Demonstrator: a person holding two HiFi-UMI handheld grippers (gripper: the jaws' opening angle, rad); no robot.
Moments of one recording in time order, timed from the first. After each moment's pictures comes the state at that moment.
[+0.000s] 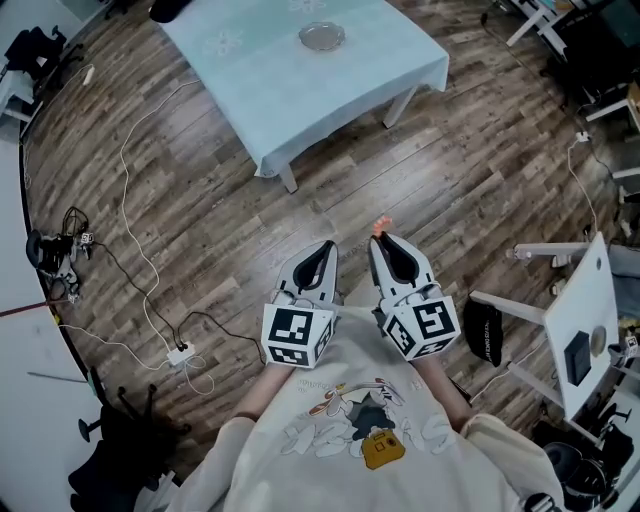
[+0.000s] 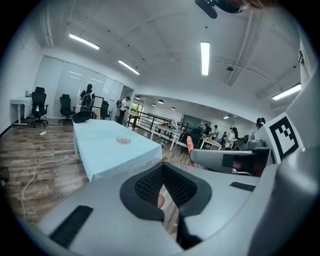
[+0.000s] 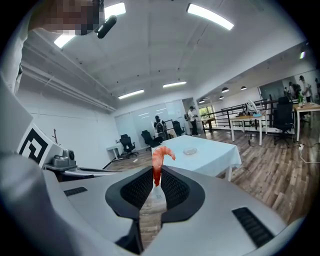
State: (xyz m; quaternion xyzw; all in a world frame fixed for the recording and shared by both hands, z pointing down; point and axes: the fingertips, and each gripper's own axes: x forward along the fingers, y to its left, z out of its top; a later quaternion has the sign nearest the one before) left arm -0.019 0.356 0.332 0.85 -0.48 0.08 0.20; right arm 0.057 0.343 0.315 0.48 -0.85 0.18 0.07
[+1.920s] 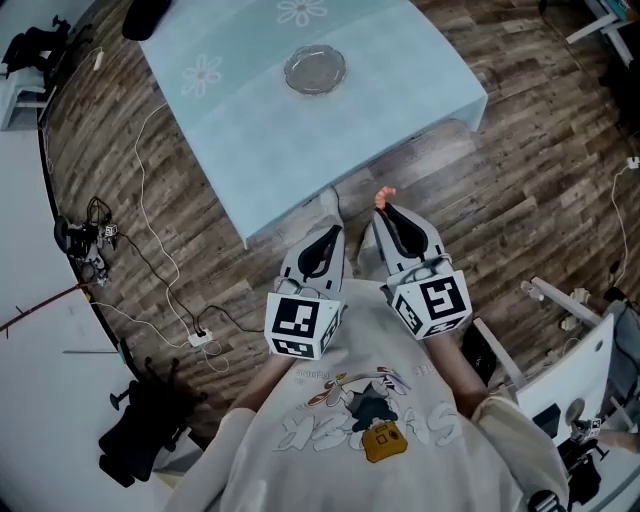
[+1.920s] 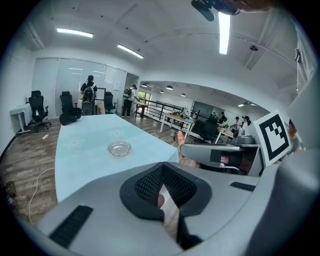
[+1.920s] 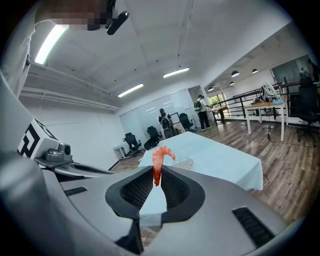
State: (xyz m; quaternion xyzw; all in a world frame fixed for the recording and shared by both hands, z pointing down) left arm 0.082 -0.008 0.353 0.81 -0.51 0.16 0.23; right arm 0.143 -0.048 0.345 0.40 -0.89 0.22 0.08
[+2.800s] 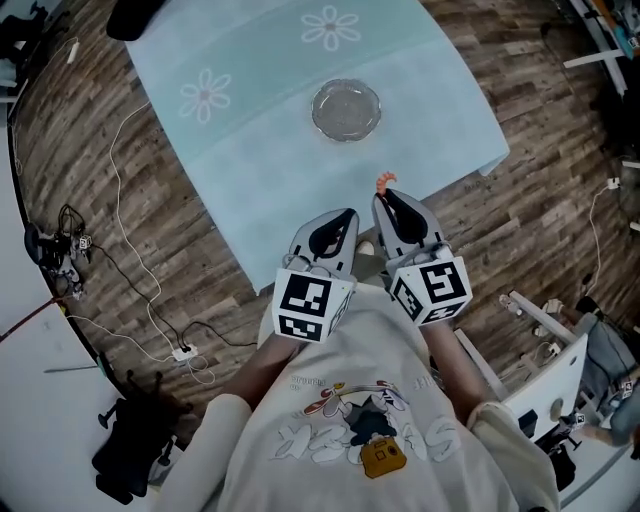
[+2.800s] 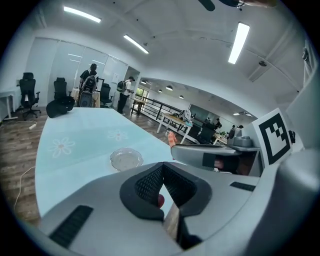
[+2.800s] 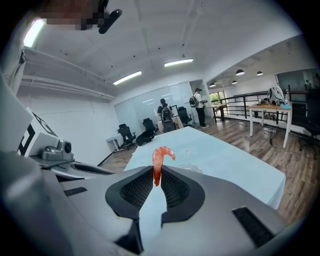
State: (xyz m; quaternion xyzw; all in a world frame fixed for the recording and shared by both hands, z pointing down) left arm -0.012 -0.181 0.397 0.82 -0.47 0.13 0.28; right arm 0.026 -0.217 0.389 0.41 -0.87 0.23 0.14
